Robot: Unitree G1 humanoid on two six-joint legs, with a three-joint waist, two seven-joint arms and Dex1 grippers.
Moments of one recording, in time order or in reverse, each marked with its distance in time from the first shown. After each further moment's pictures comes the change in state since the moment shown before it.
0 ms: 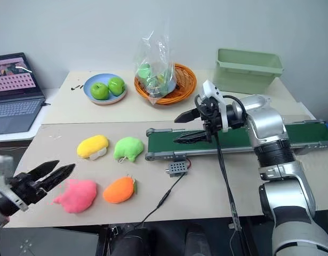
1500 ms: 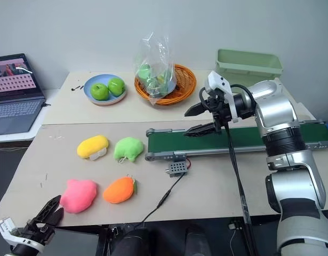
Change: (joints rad) left arm 0.110 -0.296 -0.071 0.456 -0.242 -0.046 0.063; right arm -0.088 -0.086 0.027 0.078 -0.095 -0.025 0.048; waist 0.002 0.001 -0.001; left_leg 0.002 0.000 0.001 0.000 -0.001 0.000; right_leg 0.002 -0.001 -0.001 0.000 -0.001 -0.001
